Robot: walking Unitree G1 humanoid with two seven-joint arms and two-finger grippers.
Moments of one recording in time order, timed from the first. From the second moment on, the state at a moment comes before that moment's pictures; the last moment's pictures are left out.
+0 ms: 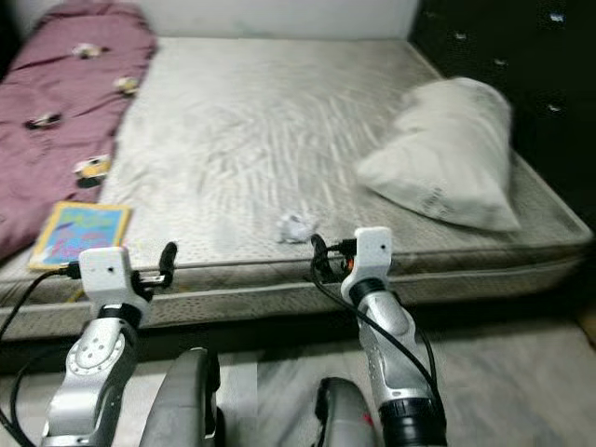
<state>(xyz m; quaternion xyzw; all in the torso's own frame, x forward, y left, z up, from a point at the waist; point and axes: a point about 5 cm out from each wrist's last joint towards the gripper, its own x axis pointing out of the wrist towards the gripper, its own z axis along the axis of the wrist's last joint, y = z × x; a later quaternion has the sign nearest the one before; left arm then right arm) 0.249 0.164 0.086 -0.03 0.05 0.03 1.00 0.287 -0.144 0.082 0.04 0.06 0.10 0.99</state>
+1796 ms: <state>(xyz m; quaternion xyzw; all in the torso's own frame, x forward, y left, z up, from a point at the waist) 0.254 0.160 0.090 -0.03 0.04 0.02 1.00 0.293 -0.141 0.078 0.04 0.06 0.10 0.99</state>
